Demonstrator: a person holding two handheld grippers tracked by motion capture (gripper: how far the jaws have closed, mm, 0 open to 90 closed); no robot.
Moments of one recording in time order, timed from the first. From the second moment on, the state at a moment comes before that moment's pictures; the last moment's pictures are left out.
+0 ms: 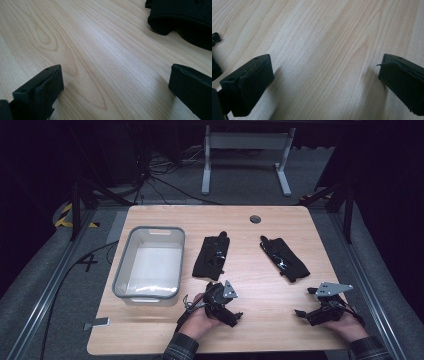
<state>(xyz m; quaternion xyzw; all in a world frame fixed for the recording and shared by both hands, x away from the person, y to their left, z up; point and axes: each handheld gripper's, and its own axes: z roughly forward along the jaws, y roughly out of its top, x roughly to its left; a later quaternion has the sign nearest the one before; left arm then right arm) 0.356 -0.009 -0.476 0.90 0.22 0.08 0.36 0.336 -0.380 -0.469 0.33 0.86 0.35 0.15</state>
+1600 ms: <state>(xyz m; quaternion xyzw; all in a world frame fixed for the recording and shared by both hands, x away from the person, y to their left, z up) 0.359 -0.004 -0.476 0.91 0.20 0.07 0.36 0.432 -0.383 -0.439 0.34 0.86 0.35 0.15</state>
